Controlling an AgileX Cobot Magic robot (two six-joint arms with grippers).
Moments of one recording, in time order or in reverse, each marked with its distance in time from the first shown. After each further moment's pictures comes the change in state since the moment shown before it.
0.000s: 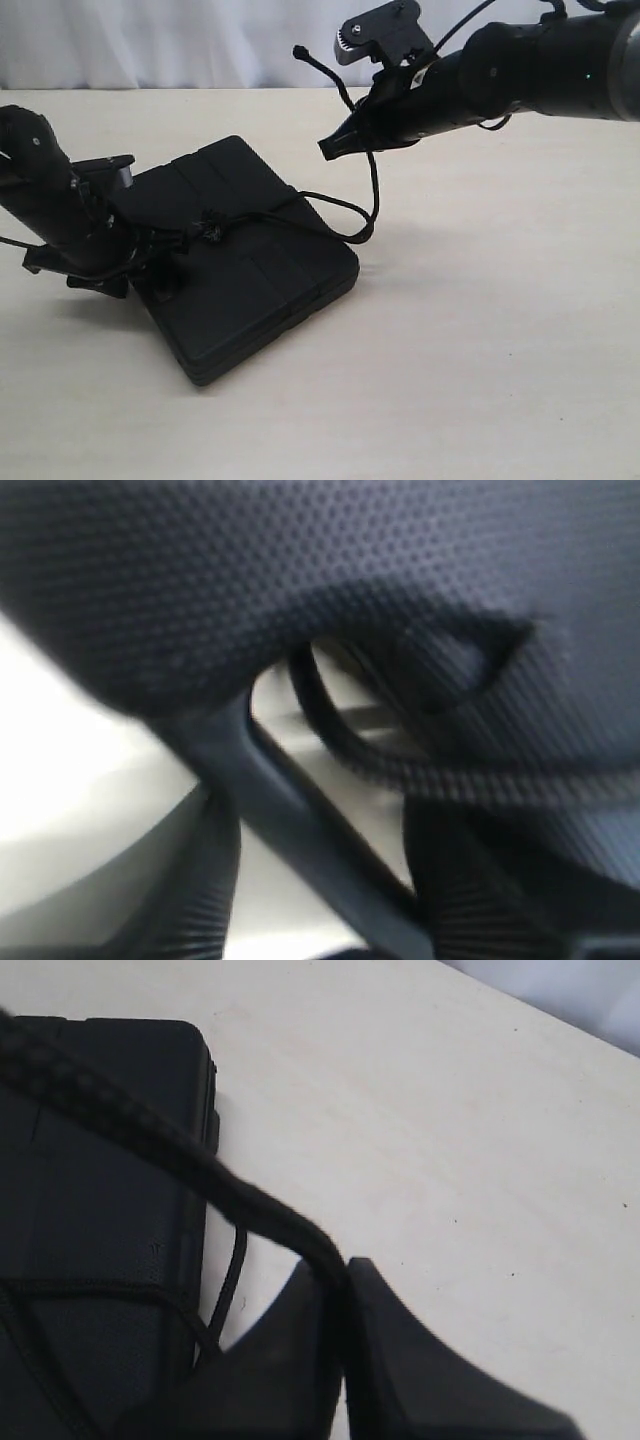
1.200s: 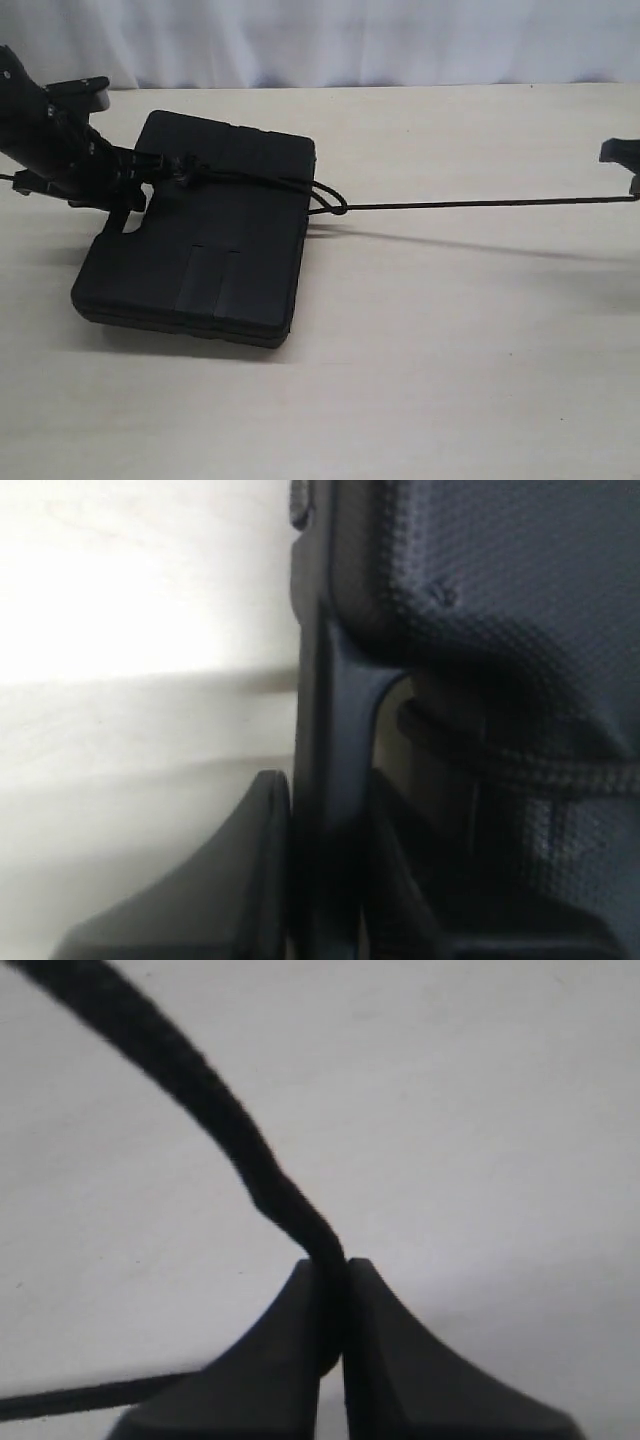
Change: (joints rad) left arm 0.103 0.023 -0.186 0.011 -0.055 0.088; right arm -0.723 -0.177 0.325 0.042 0.047 0.206
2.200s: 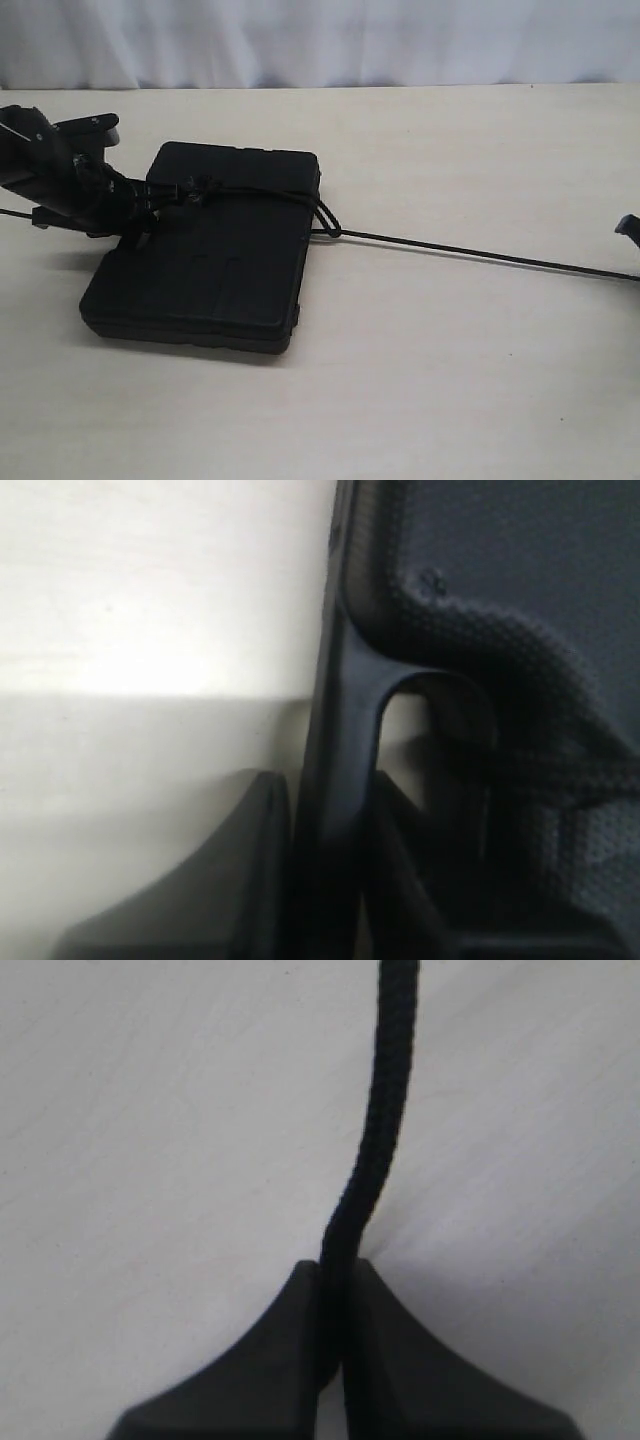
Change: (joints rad) left arm -0.027 0.083 0.116 -0.058 -0.265 -0.030; right arm -0.122 0.231 0.191 0.065 -0.371 0.152
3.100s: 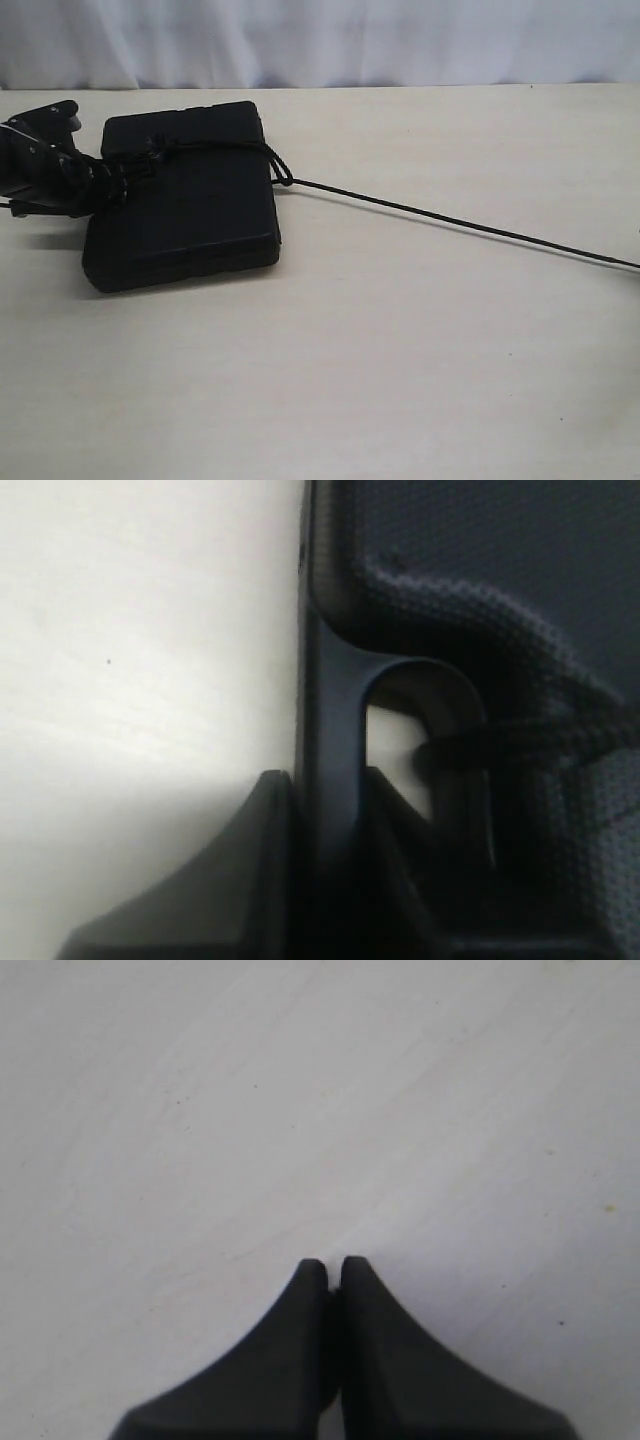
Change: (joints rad) left arm 0.065 0.106 -0.025 -0.019 -0.271 -0.088; right arm -0.040 0.057 -0.004 -0.006 -0.170 -0.017
